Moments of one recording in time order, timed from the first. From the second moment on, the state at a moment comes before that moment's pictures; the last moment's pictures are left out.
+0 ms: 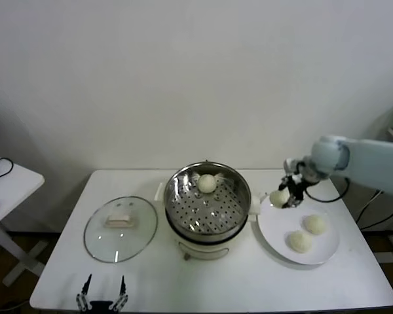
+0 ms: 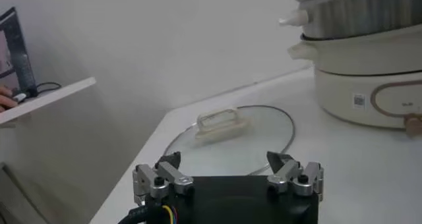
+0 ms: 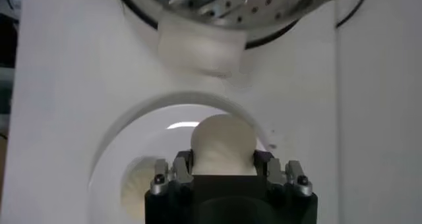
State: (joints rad) left arm 1.90 -1.53 -0.58 -1.97 0.23 -0.12 -0.18; right arm 1.03 0.74 -1.87 1.49 0.70 -0.30 -0.85
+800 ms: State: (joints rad) left arm 1.91 -1.53 -0.53 -1.99 0.26 -0.13 -0.19; right arm 0.91 1.09 -1.59 1.63 0.90 -0.58 -0.62
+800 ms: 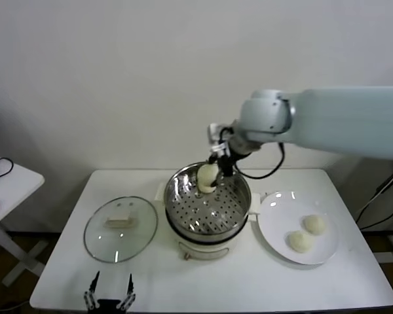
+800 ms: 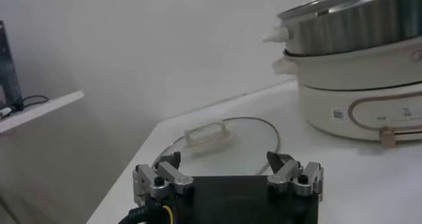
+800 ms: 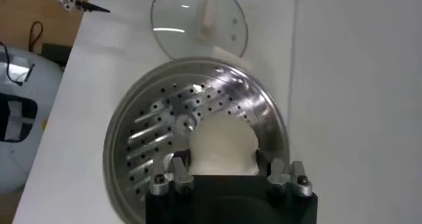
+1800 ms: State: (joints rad) left arm 1.90 -1.54 -0.54 -1.98 0.26 -0.13 -0.20; right arm 0.61 1.27 -1.50 1.37 0.74 -0.59 -0.60
